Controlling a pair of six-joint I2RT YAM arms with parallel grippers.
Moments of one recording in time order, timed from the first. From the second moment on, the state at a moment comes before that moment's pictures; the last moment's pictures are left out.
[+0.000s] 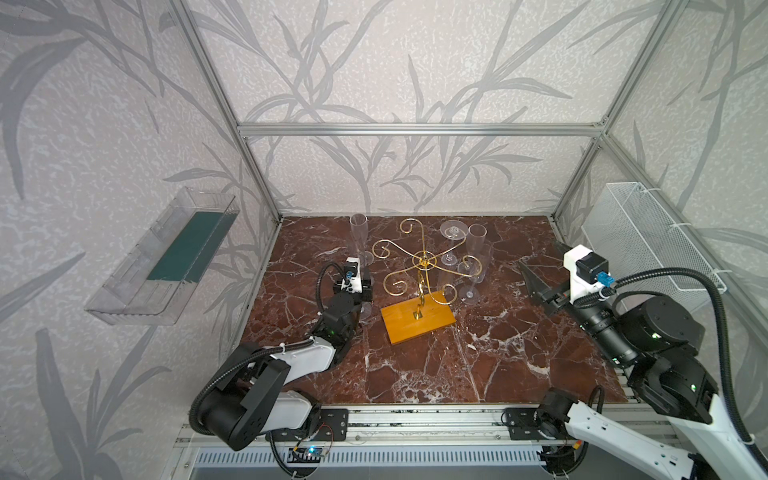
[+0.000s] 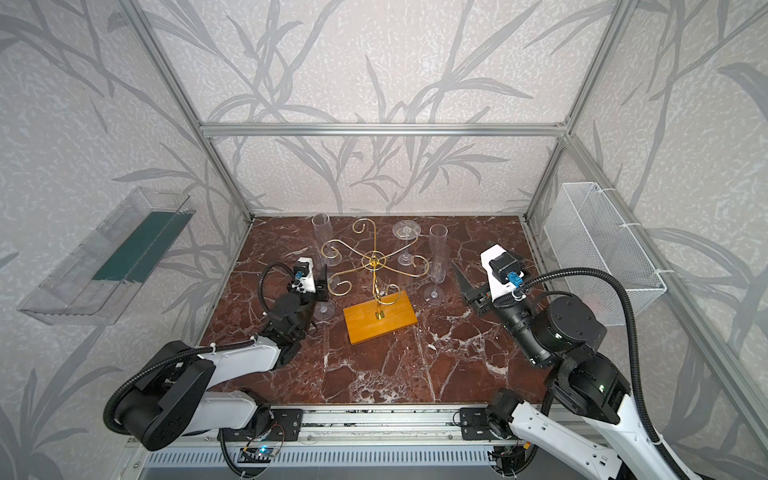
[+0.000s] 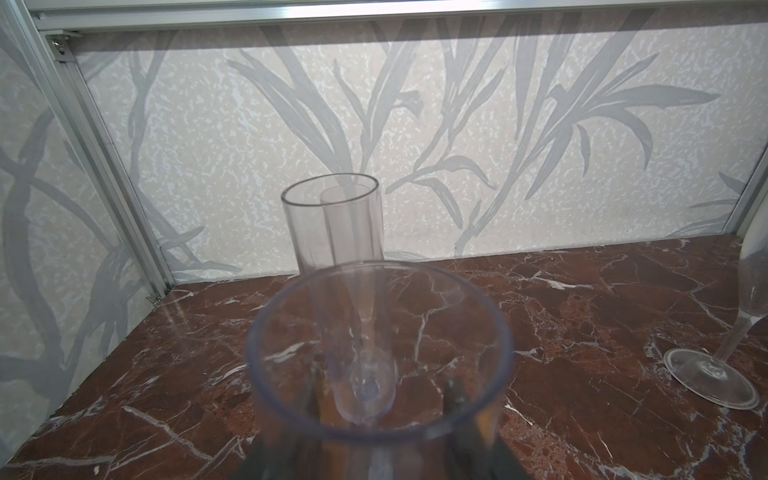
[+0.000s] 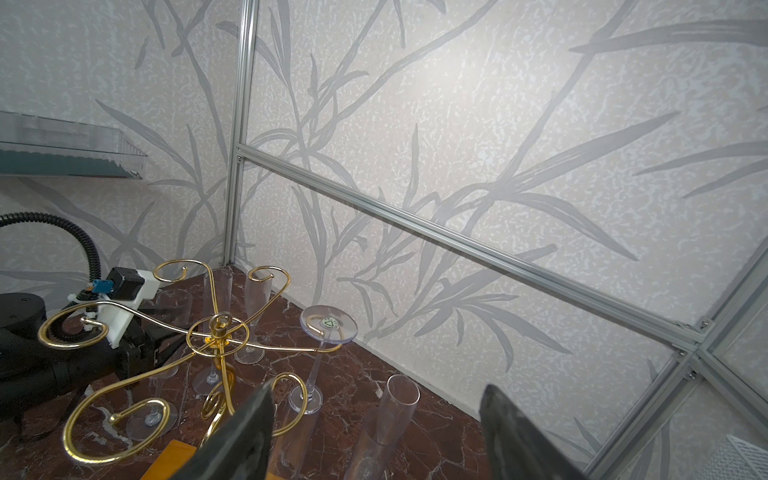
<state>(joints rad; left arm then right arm) -0.49 1.35 0.34 1.03 -0.43 0.05 0.80 0.62 1.14 -0.41 0.31 -0.28</state>
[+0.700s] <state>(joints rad) -0.49 1.36 0.32 1.03 -0.43 0.06 0.80 0.61 1.14 -0.43 0.31 -0.29</state>
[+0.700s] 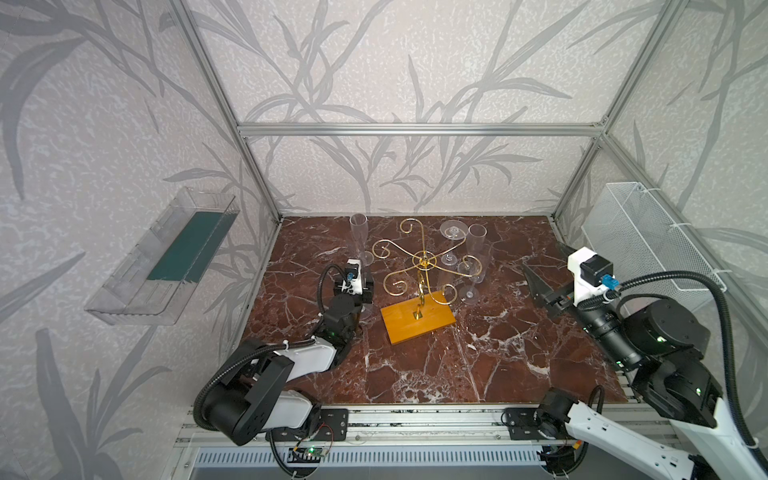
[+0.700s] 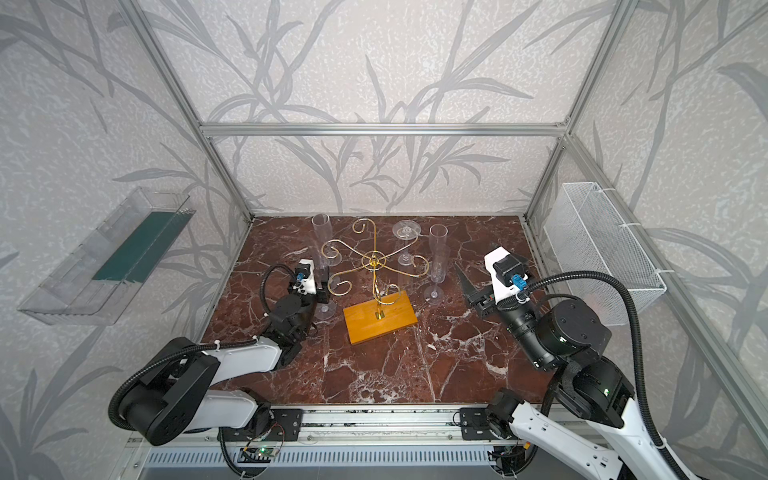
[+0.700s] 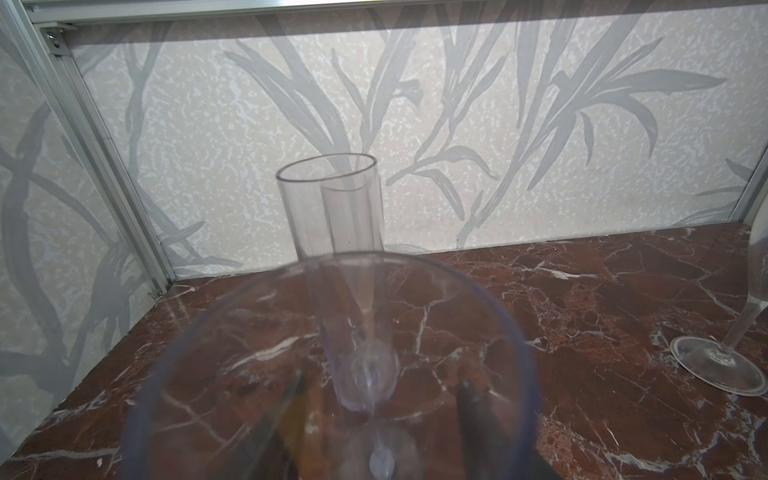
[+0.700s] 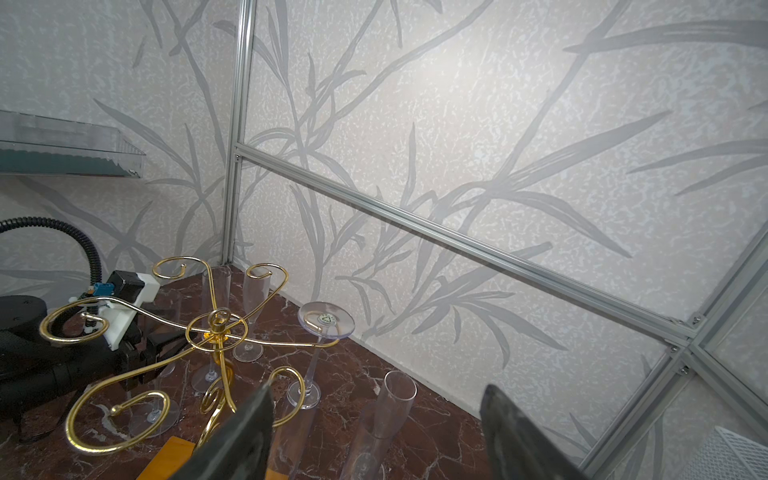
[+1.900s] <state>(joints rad) -0.49 0.56 0.55 0.11 -0.35 -0.07 0.39 1.02 1.39 -0.58 -0.31 0.09</state>
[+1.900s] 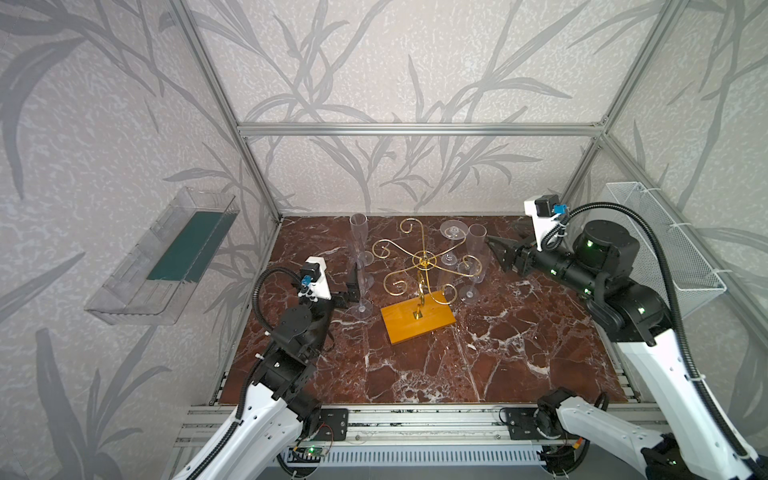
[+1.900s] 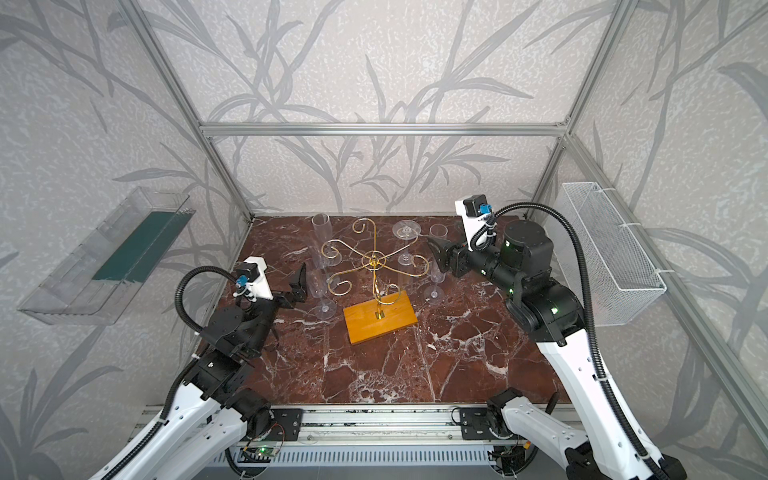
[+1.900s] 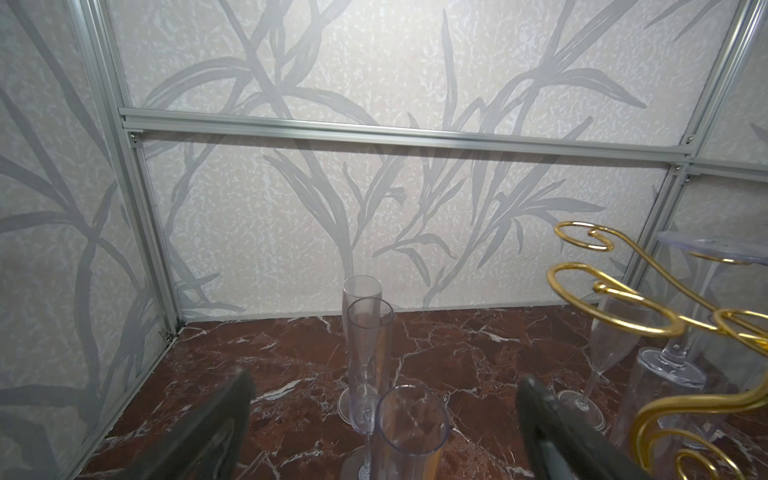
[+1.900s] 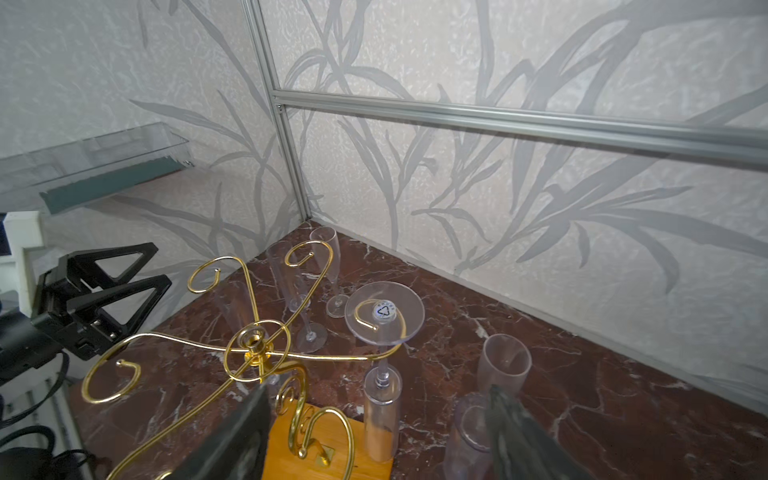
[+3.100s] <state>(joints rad) -0.49 0.57 0.88 -0.23 -0.09 -0.23 0.19 1.32 1.45 -0.46 -0.73 0.51</state>
